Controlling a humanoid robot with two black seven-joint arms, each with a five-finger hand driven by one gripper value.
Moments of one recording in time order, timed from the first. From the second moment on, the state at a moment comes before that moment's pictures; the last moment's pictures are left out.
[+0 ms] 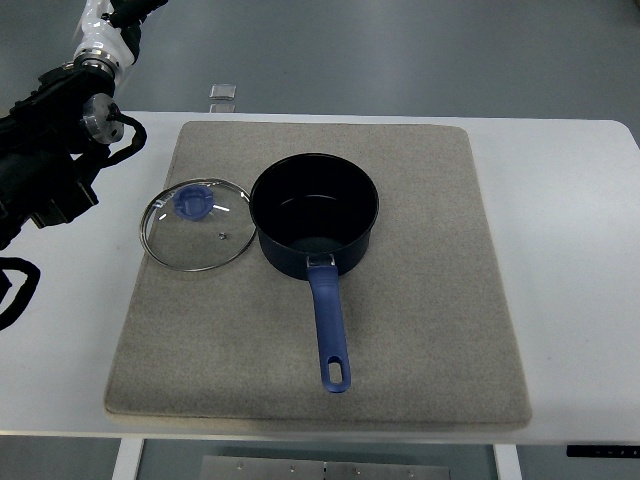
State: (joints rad) left arm -1.21 0.18 -0.36 -0.23 -0.21 0.03 -0.35; right arm 0.07 0.00 -0.05 0.21 0.07 -0.04 0.04
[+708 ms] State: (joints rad) left arm -1.16 0.15 -0.59 -0.23 -0.25 -0.02 -0.28; right arm 0.07 0.00 -0.05 0.21 0.07 -0.04 0.04
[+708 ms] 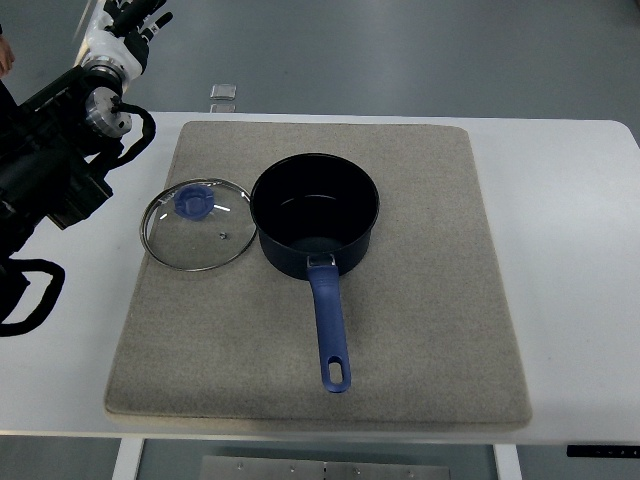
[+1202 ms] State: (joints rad) left arm -1.13 0.08 -0.51 -0.20 -0.20 -0.02 -0.31; right arm 0.07 0.00 -0.05 0.21 0.07 -0.04 0.04
